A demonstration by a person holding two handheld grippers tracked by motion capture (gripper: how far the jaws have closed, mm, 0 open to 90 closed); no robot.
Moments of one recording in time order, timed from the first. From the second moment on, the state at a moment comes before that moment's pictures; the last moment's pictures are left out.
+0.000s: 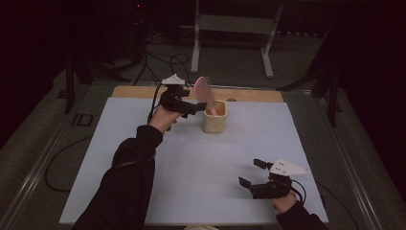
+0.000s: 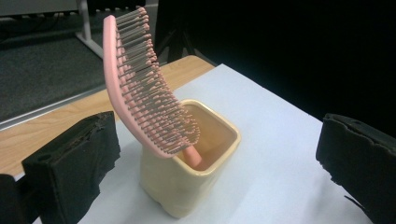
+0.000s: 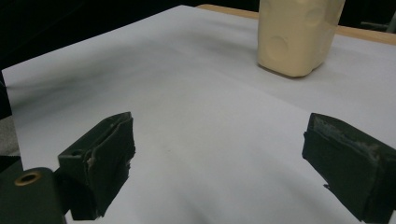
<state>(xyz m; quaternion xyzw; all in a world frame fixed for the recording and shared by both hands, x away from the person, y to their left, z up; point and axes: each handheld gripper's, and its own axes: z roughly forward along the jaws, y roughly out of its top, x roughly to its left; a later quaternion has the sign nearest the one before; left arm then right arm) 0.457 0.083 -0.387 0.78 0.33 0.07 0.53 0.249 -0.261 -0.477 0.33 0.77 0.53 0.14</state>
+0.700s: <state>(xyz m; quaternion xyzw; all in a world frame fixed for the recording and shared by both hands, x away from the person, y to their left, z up) 0.438 0.099 -0.388 0.78 0.31 0.07 0.54 0.249 -0.261 -0.476 0.33 0.77 0.53 0.14</state>
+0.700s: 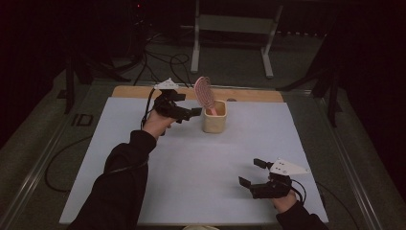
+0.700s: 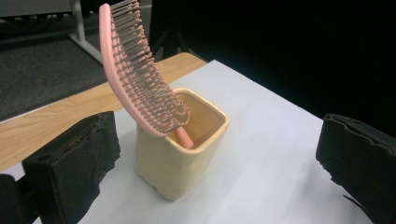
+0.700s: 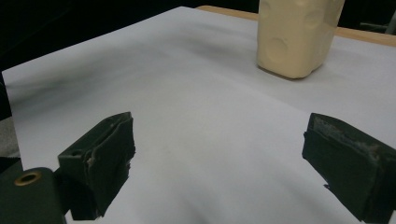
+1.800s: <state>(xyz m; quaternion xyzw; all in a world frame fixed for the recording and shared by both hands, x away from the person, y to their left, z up) 0.394 0.150 -0.402 0.79 0.32 0.09 0.51 0.249 -0.261 -0.475 0.33 0.77 0.53 0.15</state>
